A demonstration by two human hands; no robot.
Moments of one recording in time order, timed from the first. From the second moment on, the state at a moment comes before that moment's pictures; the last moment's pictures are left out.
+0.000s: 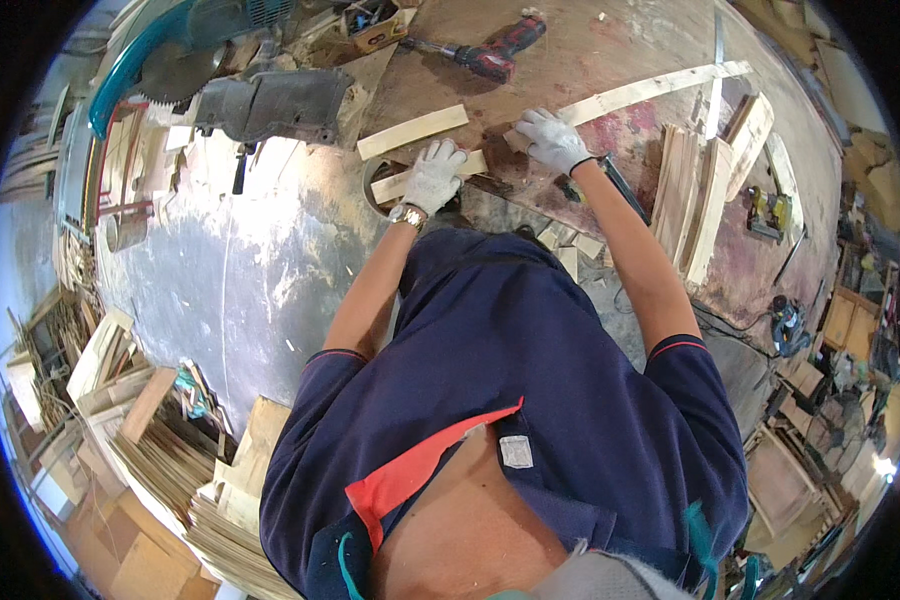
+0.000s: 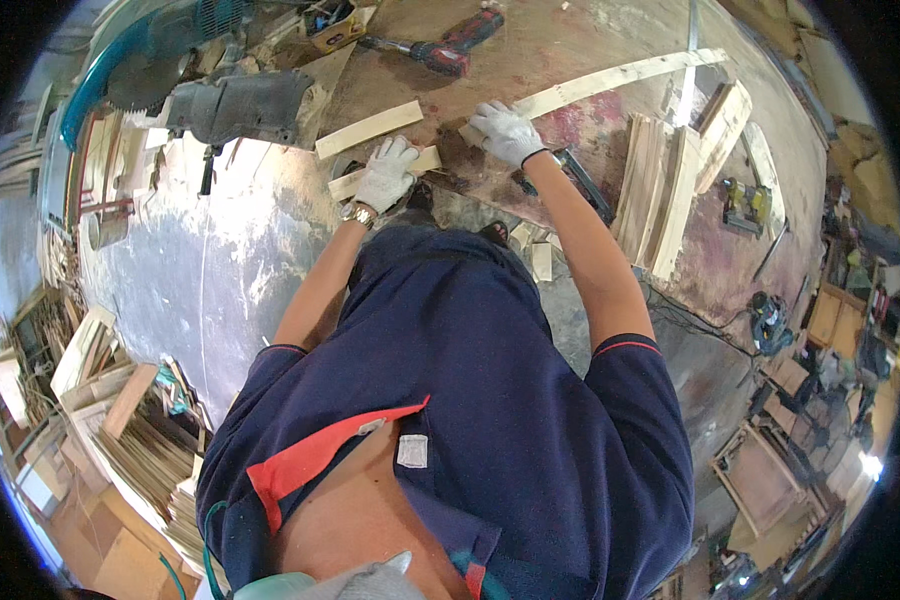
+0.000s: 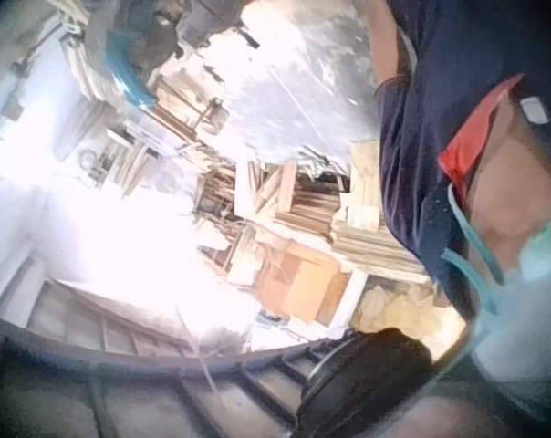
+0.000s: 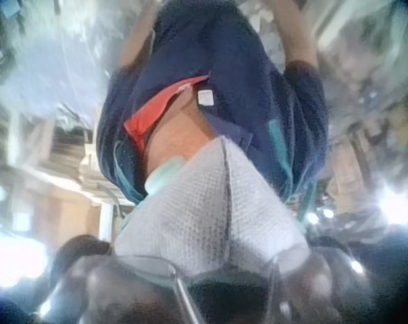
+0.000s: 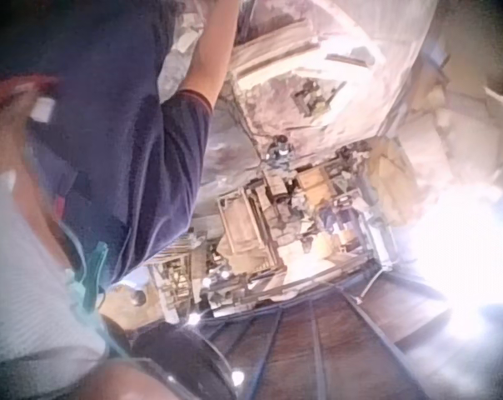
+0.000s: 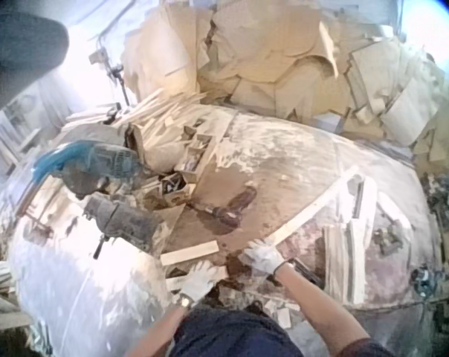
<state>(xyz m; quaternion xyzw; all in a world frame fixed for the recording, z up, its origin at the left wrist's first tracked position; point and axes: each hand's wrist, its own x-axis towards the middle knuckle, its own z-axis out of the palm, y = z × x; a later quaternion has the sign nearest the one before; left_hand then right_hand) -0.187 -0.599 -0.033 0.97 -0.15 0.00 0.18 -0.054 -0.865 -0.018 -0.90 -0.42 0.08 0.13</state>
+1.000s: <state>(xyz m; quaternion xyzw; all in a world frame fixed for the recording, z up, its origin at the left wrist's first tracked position) -0.134 -0.673 -0.061 0.97 -0.08 0.06 0.24 -0.072 -0.865 -0.022 -0.93 -0.32 0.09 0.17</state>
